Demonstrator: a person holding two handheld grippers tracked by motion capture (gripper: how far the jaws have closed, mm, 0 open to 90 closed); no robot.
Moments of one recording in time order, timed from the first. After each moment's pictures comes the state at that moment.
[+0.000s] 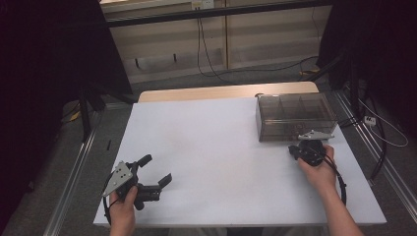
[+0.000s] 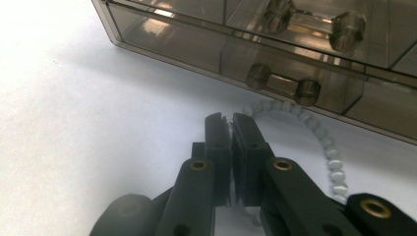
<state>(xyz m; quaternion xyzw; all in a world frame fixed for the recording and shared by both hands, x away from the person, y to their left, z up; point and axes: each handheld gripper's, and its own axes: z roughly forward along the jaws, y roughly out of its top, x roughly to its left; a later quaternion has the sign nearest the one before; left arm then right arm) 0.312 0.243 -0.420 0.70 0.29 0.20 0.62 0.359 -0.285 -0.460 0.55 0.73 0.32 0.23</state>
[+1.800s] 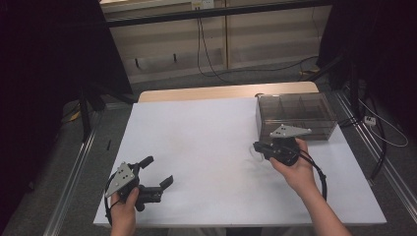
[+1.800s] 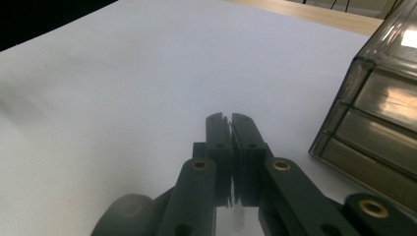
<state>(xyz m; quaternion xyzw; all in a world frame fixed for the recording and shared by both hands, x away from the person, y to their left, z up) 0.310 0.241 -0.422 0.71 0.29 0.20 0.61 0.344 -0.197 -0.396 0.43 0.76 0.45 0.18</state>
